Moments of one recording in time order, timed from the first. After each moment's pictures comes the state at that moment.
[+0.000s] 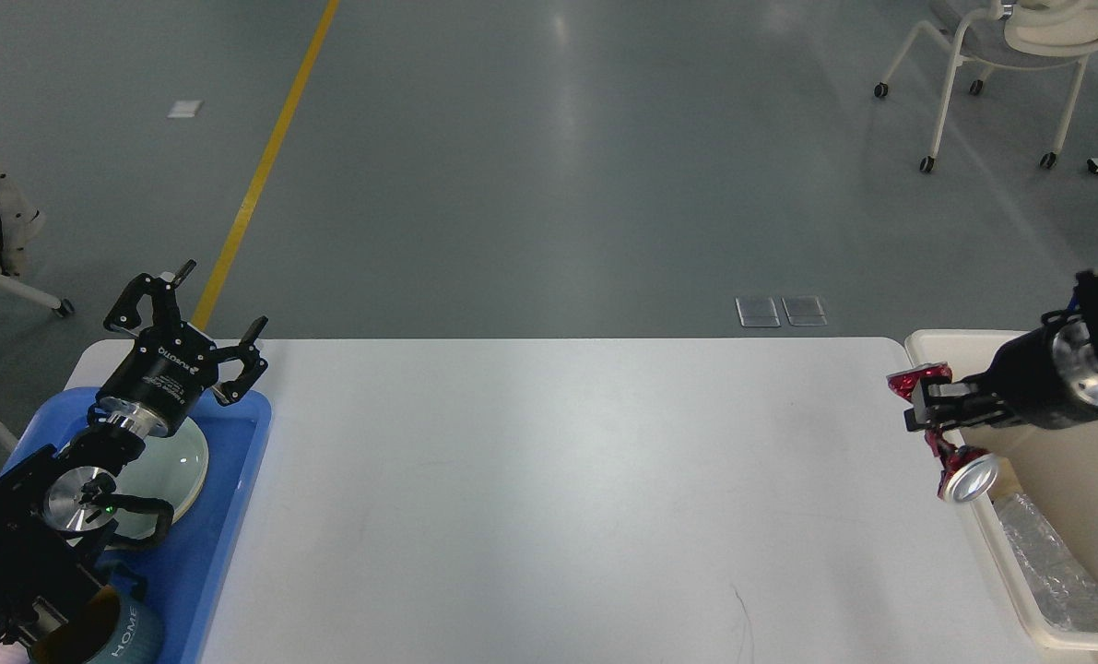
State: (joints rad) left arm -0.62 0.33 -0.86 -0.35 0.02 -0.73 -0.28; right arm 2.24 -0.67 -1.42 1.51 -0.55 0.53 0.30
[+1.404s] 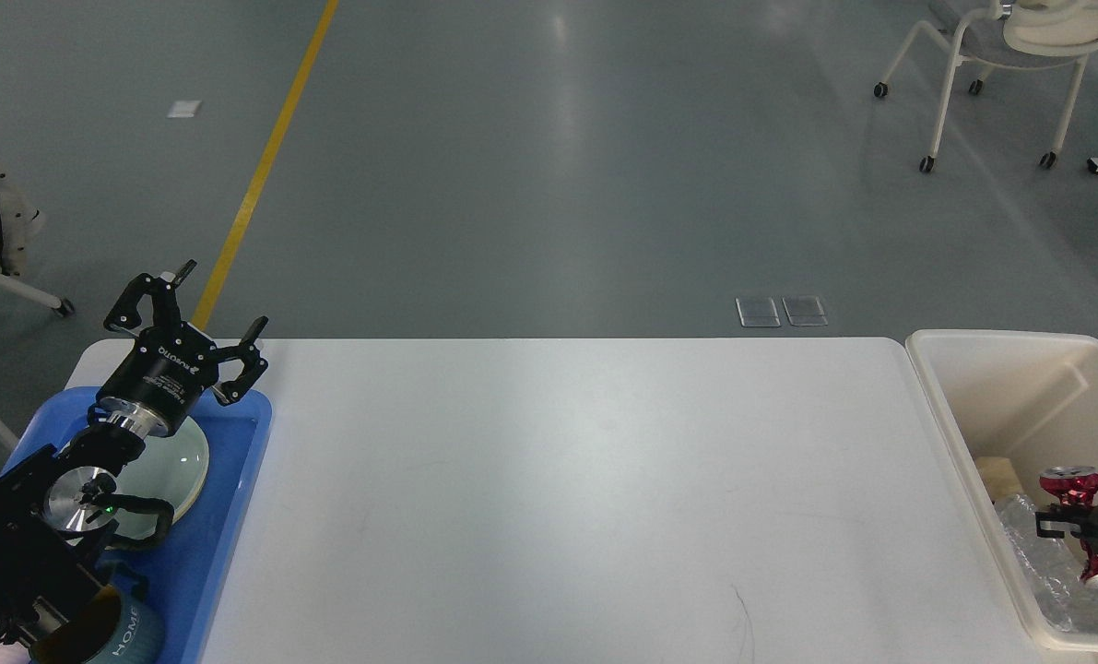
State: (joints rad) left arm -0.62 0.33 -0.86 -0.35 0.02 -0.73 -0.28; right arm 0.69 -0.49 -1.18 0.20 -0.37 -0.02 0.26
